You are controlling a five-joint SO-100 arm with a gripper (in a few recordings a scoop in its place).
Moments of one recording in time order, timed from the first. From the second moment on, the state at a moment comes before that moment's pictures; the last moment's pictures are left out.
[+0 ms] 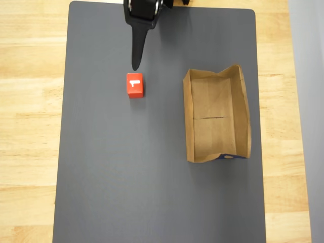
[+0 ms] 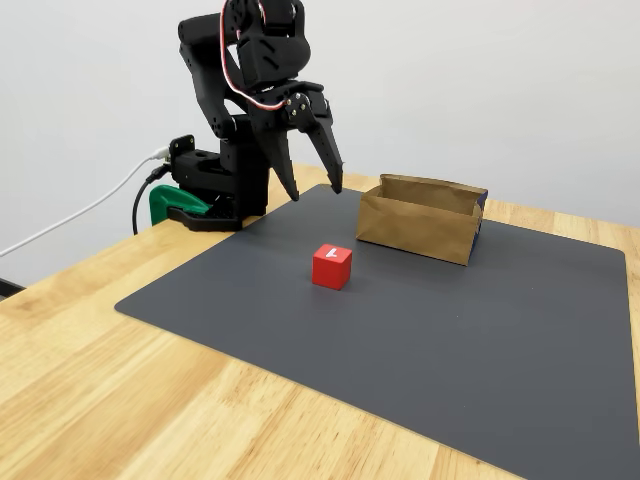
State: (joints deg) arm 36.6 136.3 127.1 74.8 -32.3
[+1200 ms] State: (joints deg) arm 33.6 96.7 110.9 74.3 -30.8
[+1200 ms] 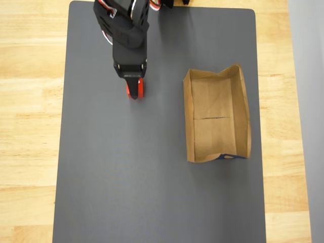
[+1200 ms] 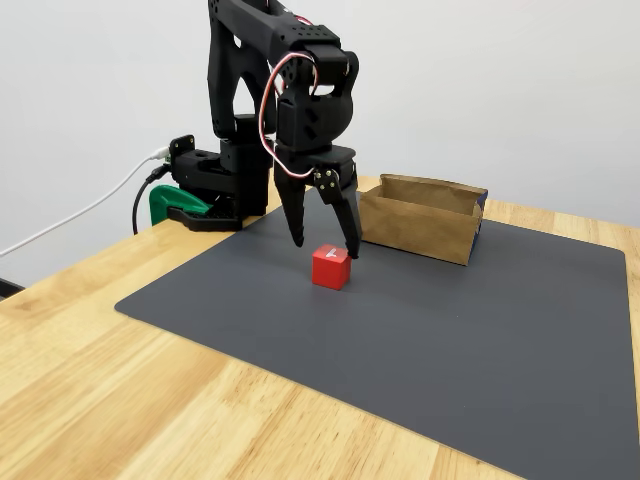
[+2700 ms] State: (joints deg) arm 32.1 96.0 104.9 62.5 -36.1
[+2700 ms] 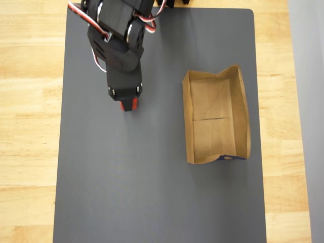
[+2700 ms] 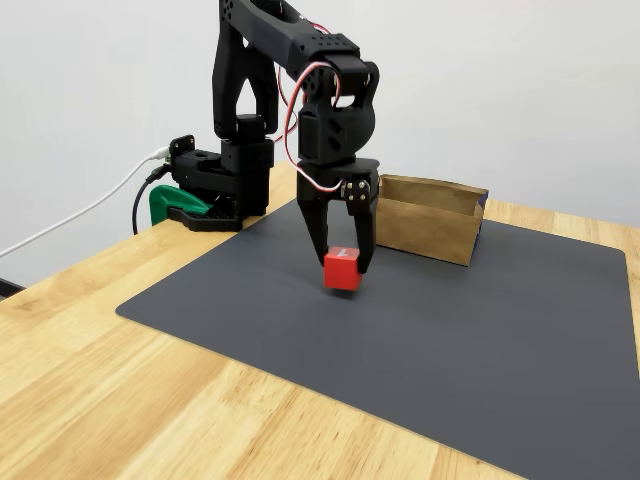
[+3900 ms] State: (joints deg) arm -4.1 142.6 131.3 49.3 -9.7
